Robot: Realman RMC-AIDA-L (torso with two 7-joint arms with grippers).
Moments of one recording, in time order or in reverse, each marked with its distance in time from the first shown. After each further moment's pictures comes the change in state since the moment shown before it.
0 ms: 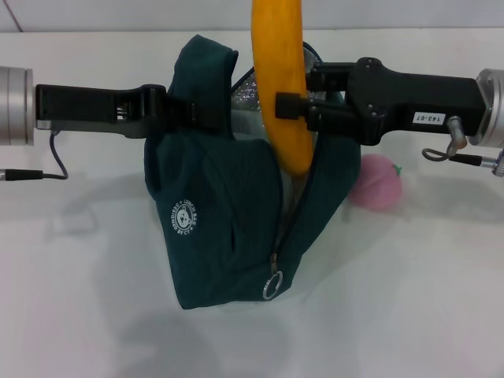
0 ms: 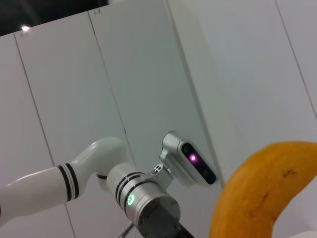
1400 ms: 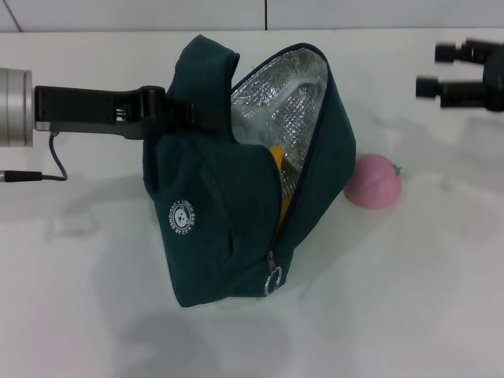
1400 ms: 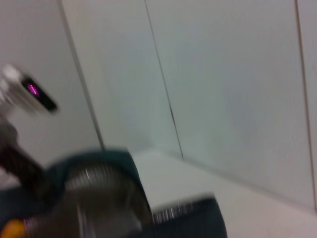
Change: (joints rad) left arm 0.003 0.000 0.000 0.000 -0.002 0.003 0.002; right arm -0.092 -0.168 0.194 -0.094 -0.274 0.112 0.128
